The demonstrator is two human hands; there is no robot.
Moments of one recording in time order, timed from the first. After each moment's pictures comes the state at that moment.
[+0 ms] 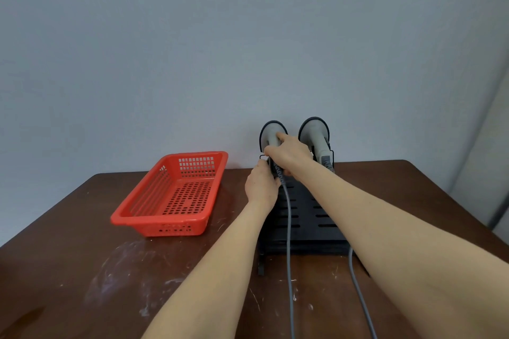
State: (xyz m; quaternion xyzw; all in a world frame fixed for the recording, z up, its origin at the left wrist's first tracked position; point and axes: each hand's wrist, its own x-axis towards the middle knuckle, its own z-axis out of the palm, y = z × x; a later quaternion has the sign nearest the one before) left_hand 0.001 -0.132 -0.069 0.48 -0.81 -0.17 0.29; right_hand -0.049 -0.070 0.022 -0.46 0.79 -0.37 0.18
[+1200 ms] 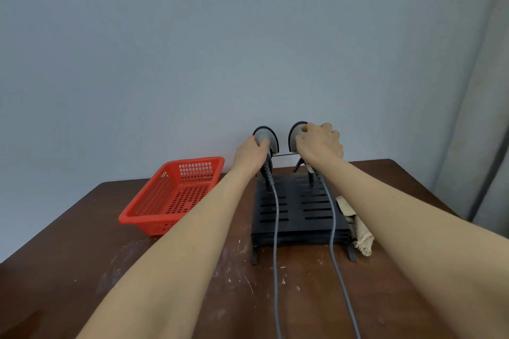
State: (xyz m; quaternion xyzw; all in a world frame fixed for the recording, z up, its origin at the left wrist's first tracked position) left_hand 0.012 -0.123 0.016 0.46 -0.80 -0.26 0.29; right_hand -0.095 -0.025 0.036 -0.41 0.85 -0.34 0.00
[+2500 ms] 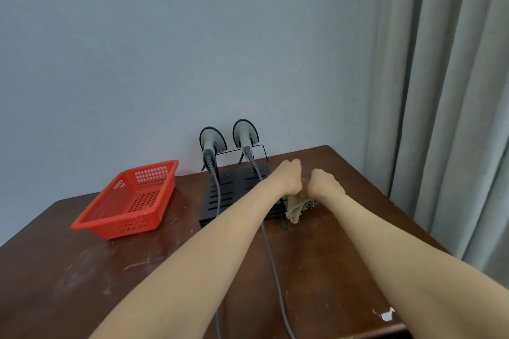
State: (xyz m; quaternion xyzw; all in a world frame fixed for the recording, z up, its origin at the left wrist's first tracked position) left_hand -0.083 0.055 -0.012 0.30 -0.95 -0.13 0.00; right_hand -0.159 0.109 -0.056 -0.29 0.90 -0.28 0.16
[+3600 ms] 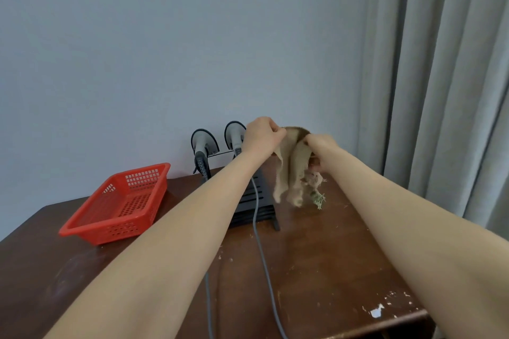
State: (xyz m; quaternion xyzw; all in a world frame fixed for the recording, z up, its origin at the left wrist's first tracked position) left_hand -0.080 0.040 0.049 0.32 -0.87 -0.19 0.32; right_hand -0.185 0.115 0.015 -0.14 0.70 -0.64 0.29
